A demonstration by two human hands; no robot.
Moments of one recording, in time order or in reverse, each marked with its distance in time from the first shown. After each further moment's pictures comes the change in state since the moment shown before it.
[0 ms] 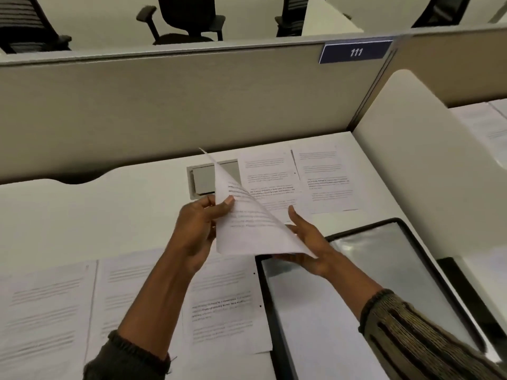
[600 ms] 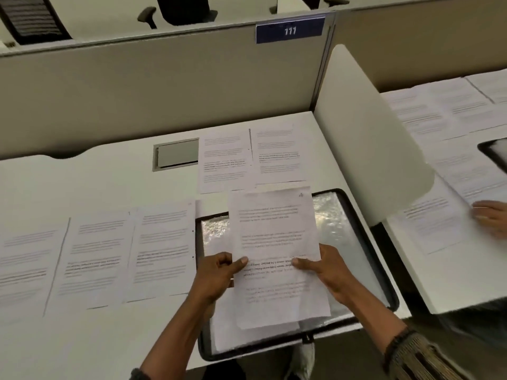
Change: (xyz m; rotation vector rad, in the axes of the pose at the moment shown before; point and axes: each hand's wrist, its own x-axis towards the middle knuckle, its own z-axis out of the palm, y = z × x) left_hand -0.139 -0.216 0.164 0.333 0.092 -0.190; right_hand -0.169 0.048 -0.245 -0.444 0.055 -0.234
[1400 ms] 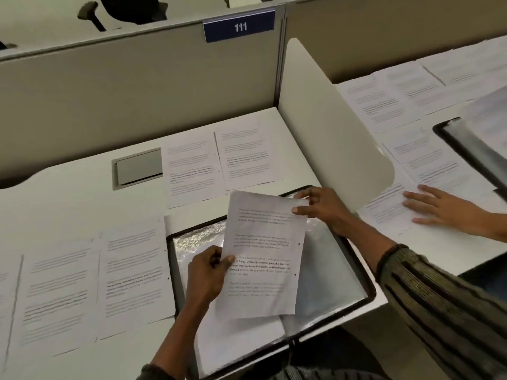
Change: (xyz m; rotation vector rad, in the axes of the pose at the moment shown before) left_hand 0.059 0.003 0.033 0.452 0.109 0.283; right_hand 0.090 -0.077 -0.101 -0.242 0.195 -0.120
